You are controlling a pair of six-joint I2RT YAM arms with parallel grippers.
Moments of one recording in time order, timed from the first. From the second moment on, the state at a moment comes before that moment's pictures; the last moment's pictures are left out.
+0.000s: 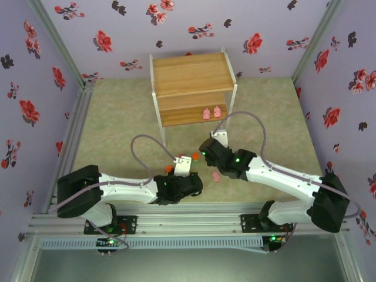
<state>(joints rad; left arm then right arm) -1.36 1.52 0.75 -0.20 -0.72 -0.91 0.97 1.27 0.90 -0.58 0.50 0.69</state>
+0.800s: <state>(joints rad) -1.46 1.54 0.72 -0.04 -0.76 -0.84 0.93 1.59 1.23 -0.45 0.62 0.58</state>
